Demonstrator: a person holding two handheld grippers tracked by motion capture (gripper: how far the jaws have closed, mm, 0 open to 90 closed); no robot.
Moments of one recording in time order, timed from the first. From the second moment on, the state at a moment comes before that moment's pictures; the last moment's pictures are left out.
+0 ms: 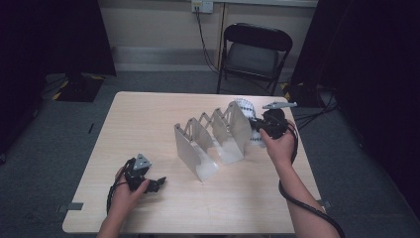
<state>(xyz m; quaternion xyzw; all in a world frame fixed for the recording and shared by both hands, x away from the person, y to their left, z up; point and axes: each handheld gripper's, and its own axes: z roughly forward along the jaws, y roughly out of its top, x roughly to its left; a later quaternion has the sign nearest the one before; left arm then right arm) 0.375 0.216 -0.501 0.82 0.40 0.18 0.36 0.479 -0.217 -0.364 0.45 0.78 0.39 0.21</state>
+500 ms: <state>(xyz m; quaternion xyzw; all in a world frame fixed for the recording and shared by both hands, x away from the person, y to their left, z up) 0.375 0.216 -0.501 0.82 0.40 0.18 0.36 0.471 -0.229 -0.459 0.48 0.79 0.36 0.14</state>
